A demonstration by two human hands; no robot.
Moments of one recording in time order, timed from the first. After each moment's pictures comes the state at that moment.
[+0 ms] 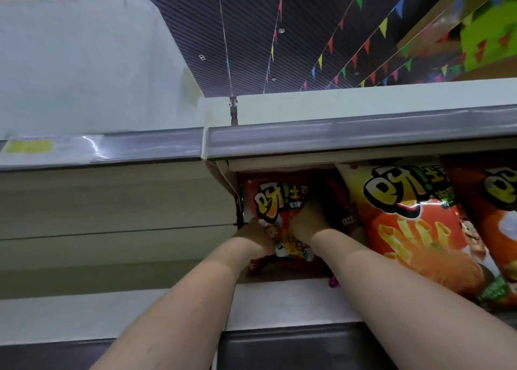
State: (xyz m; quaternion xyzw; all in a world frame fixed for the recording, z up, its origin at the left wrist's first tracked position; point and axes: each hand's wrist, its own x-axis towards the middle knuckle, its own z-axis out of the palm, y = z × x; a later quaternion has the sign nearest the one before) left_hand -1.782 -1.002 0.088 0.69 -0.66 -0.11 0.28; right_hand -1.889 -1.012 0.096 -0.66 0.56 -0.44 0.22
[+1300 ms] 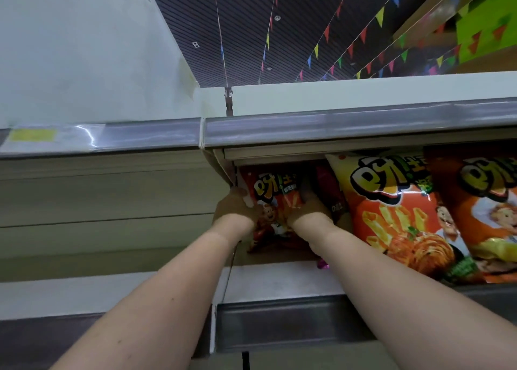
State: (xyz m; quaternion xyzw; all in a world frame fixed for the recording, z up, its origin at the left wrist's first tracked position) left_hand -1.783 -0.961 0.100 0.66 -0.60 -0.04 0.45; right_hand -1.900 -0.987 0.088 -0.64 0.56 -0.47 0.23
